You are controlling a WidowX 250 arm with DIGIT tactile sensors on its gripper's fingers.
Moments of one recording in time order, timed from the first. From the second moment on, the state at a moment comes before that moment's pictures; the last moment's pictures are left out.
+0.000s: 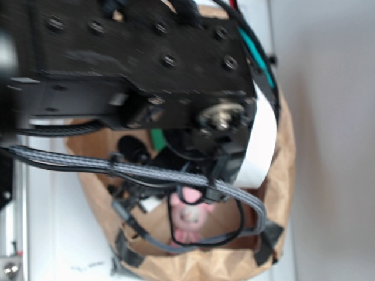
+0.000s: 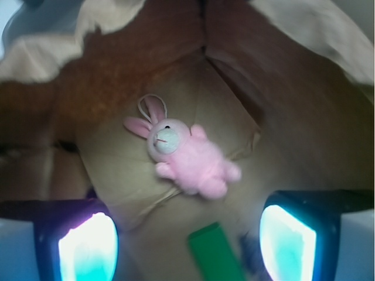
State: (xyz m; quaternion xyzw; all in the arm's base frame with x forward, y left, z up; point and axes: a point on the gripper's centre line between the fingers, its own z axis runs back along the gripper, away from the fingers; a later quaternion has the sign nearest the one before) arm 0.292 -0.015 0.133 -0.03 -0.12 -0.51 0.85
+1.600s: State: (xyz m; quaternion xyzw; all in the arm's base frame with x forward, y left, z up) arm 0.305 -0.063 0.036 -0.03 -0.10 -0.68 0.73
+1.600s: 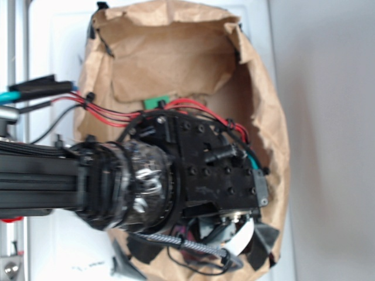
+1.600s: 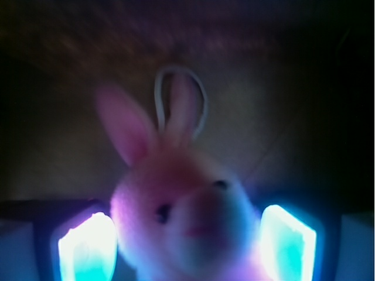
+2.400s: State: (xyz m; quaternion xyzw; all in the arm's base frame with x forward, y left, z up) arm 0.308 -0.029 0.079 -0.06 -0.14 -0.59 0.79
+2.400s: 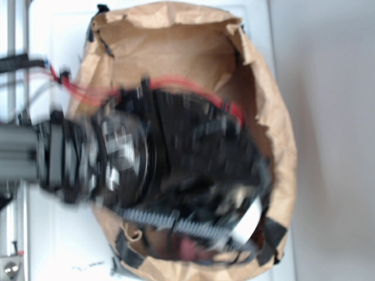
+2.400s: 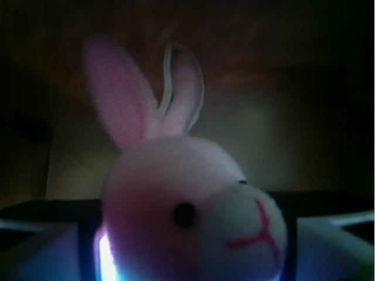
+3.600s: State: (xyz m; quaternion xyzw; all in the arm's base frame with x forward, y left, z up) arm 0.295 0.032 0.163 -0.01 -0.12 -0.12 0.99
